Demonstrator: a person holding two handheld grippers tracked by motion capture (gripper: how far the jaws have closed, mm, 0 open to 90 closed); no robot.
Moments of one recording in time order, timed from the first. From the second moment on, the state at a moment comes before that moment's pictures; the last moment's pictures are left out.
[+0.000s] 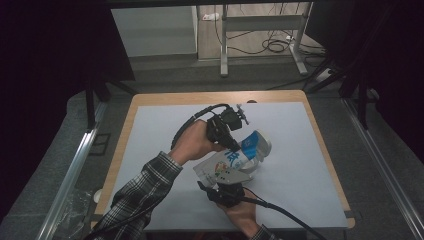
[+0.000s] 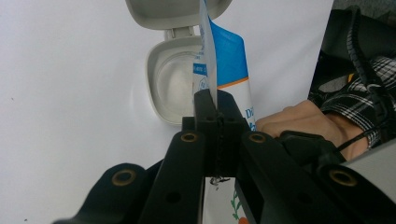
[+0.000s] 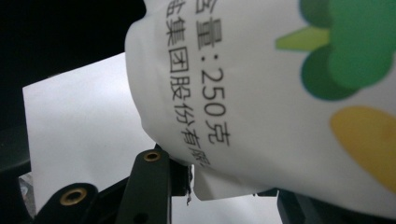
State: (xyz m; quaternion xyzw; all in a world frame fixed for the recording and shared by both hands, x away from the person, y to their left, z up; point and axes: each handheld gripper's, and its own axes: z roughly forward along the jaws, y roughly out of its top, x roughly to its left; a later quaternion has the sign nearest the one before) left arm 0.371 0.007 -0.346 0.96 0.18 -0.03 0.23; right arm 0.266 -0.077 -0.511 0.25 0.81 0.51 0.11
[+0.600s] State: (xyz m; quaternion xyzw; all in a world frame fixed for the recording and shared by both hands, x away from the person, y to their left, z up) left arm 0.369 0.025 -0.348 0.94 0.19 -0.03 0.27; right arm 0.272 -0.077 -0.515 0.27 0.81 0.51 0.12
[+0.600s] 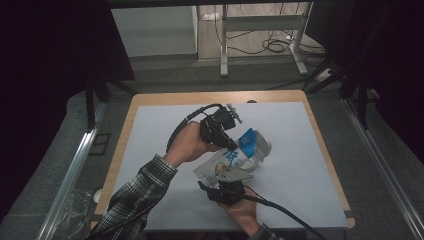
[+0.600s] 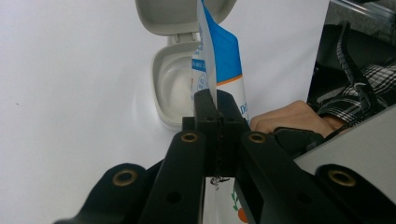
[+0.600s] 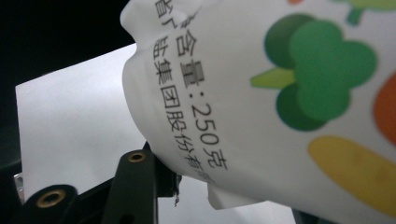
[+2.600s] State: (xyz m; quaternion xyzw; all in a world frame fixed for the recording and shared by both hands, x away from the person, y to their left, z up) left arm 0.359 0.082 -0.368 0.90 0.18 -0.01 0.39; right arm 0.261 -0.123 -0.503 0.27 0.79 0.53 0.11
